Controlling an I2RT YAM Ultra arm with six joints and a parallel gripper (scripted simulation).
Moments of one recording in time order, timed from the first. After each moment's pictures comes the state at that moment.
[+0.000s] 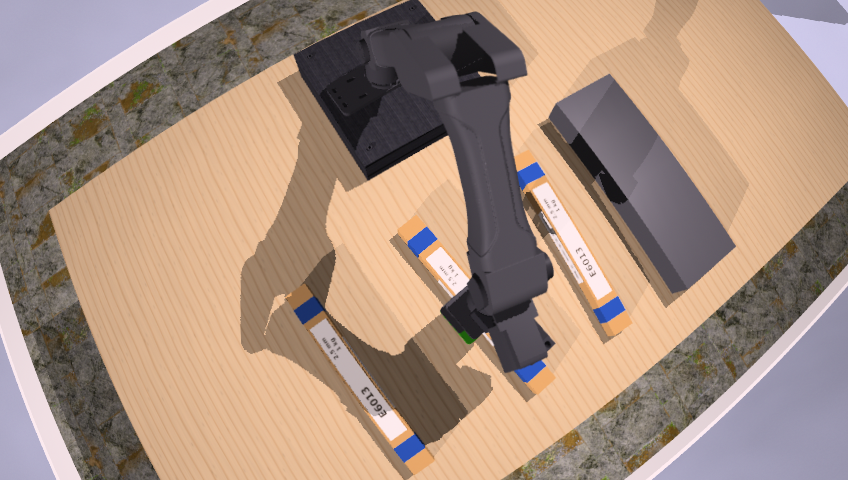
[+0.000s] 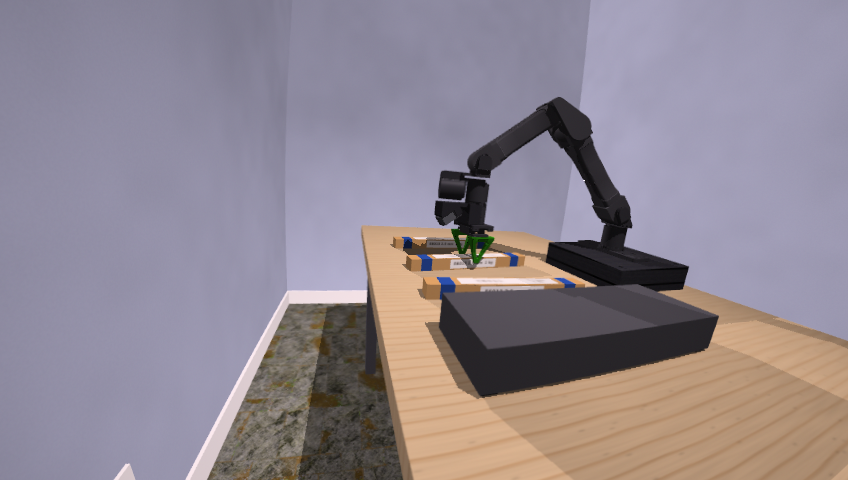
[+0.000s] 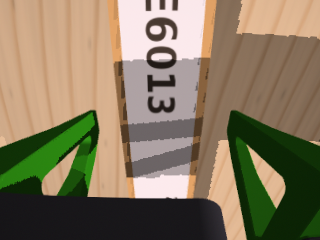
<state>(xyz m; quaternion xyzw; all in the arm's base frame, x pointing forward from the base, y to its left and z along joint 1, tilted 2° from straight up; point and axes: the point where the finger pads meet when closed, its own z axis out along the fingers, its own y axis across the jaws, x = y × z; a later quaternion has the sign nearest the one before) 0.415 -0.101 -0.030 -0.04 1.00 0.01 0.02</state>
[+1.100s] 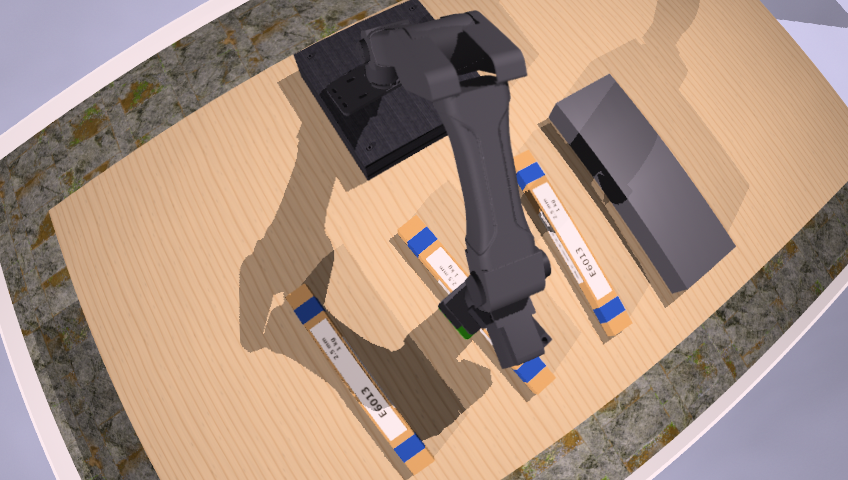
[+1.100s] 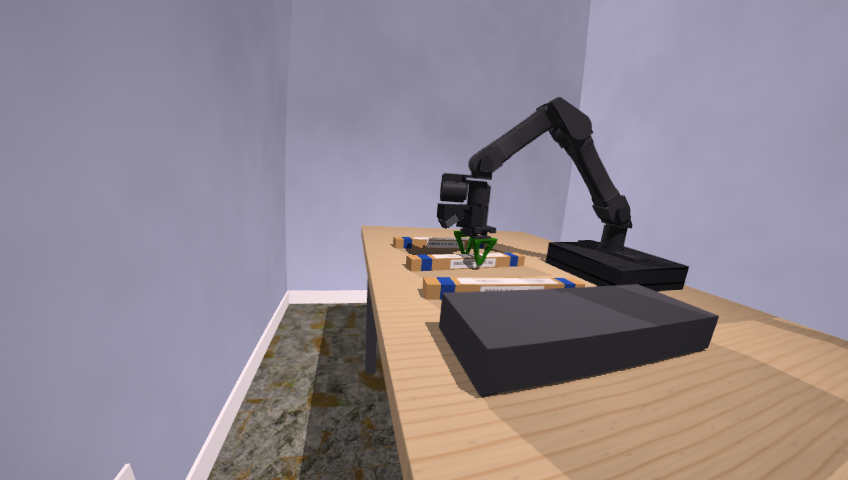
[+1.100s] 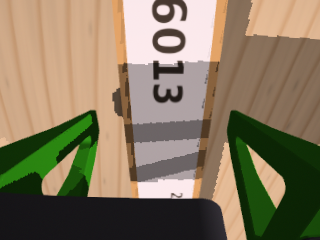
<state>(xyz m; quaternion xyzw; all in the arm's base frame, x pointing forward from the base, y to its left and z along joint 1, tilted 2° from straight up) 0.406 -0.098 -0.035 -0.04 1.00 0.02 0.01</state>
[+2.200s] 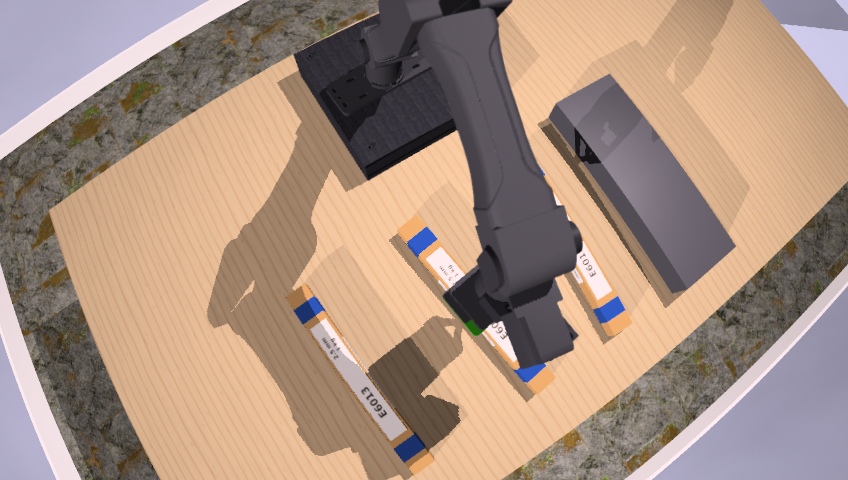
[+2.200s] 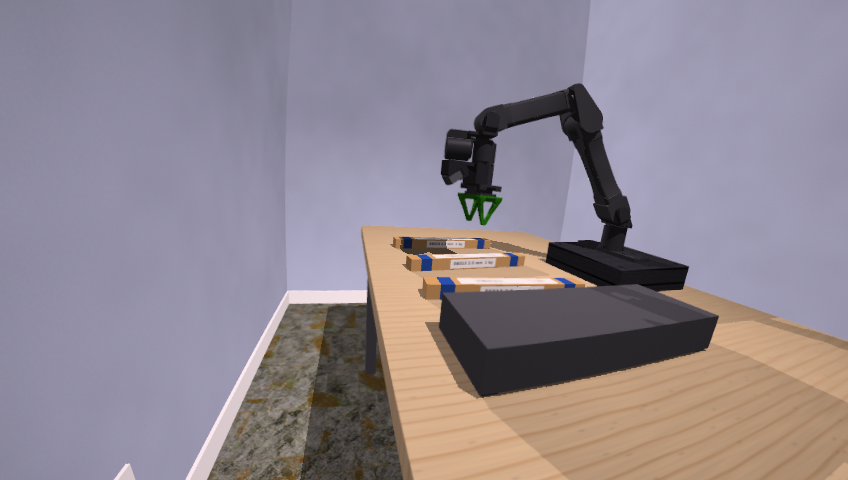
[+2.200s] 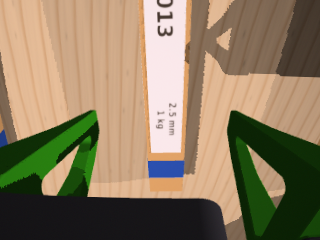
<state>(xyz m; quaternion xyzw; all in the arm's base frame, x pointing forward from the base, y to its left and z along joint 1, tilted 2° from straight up) 0.405 -0.101 0.070 -0.03 1.00 0.01 0.02</state>
